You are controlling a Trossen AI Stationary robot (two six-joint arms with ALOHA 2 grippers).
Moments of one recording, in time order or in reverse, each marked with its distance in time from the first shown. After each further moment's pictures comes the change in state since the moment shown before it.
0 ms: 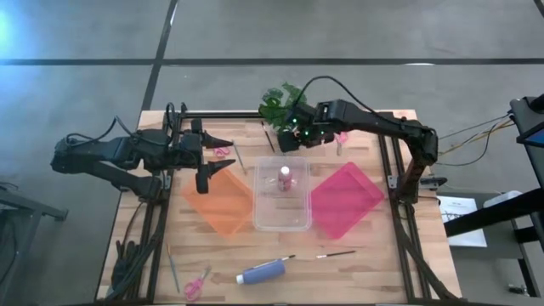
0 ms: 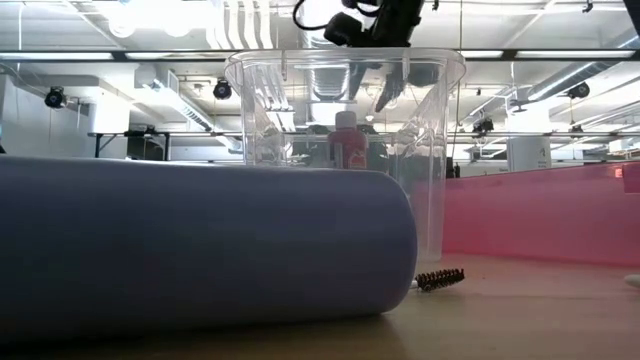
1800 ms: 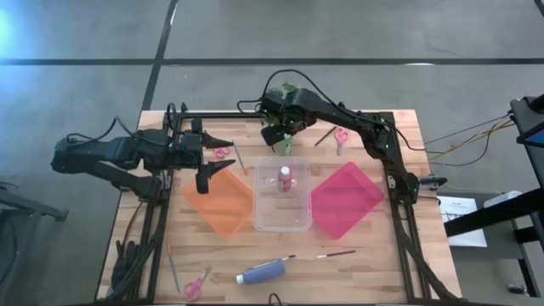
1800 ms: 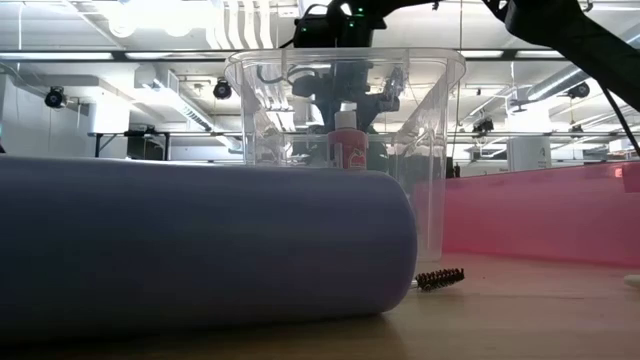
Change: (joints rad) left arm 0.001 0.000 0.000 -0.012 0.000 0.000; right arm -0.087 0.460 0.539 -0.293 0.116 -0.273
